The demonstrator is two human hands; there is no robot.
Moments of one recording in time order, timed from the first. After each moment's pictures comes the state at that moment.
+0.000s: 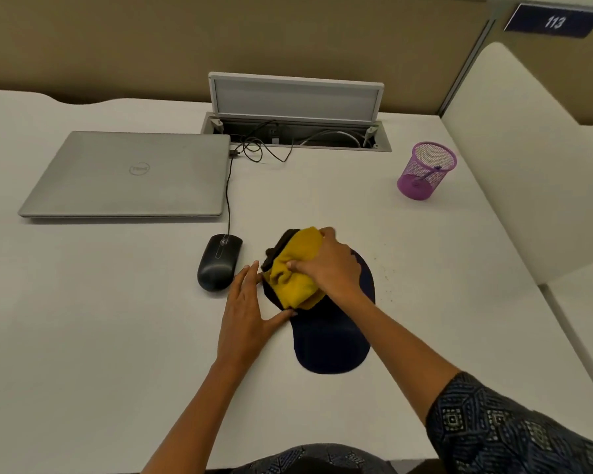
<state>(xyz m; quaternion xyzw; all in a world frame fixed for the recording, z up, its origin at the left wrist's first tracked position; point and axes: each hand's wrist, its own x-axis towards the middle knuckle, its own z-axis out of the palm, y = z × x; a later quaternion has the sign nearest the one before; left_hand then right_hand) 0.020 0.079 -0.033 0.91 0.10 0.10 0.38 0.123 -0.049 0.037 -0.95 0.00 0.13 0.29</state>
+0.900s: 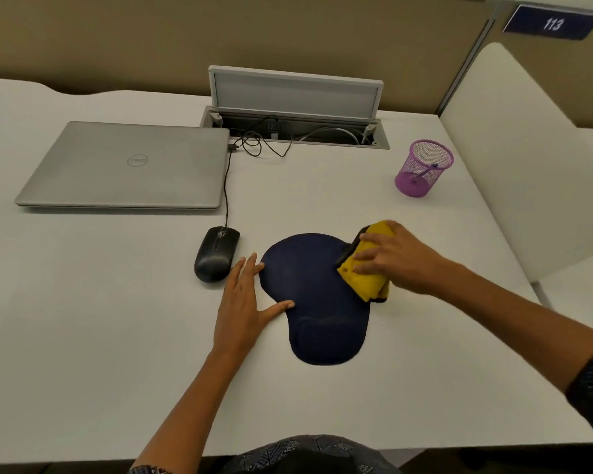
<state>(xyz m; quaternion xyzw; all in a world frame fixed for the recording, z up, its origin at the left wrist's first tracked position) 0.021 0.078 -0.033 0.92 0.09 0.11 0.38 0.159 -0.175 0.062 -0.84 -0.50 0.06 -0.23</state>
